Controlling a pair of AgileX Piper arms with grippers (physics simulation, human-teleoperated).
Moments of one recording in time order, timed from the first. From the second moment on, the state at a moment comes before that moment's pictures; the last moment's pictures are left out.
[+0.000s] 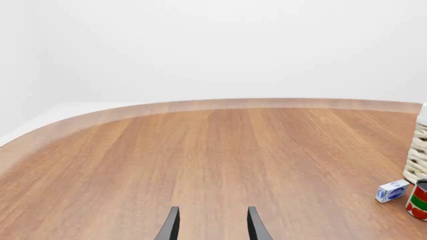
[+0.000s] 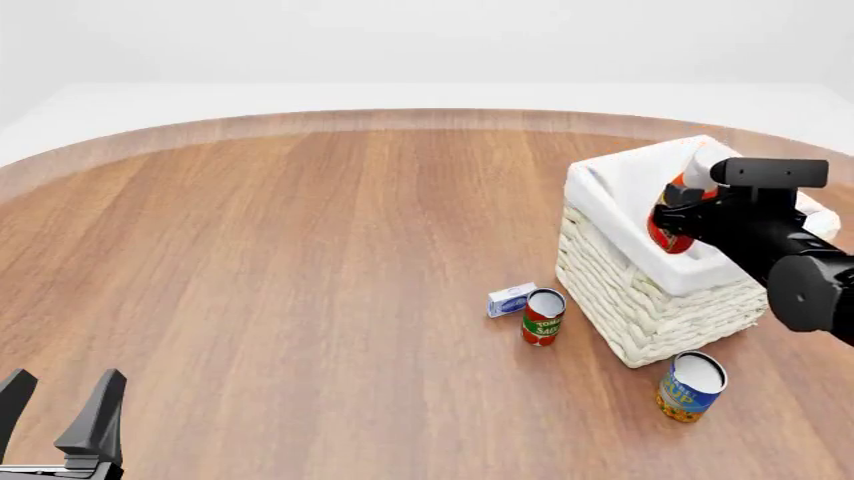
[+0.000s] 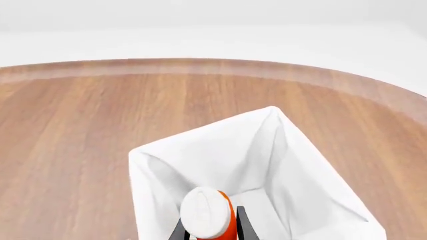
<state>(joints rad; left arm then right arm) 0.00 0.01 0.00 0.00 0.00 -0.04 1.37 -0.78 -0.21 0.01</state>
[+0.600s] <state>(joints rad) 0.00 0.01 0.00 0.00 0.00 -0.04 1.40 -0.80 -0.20 0.01</state>
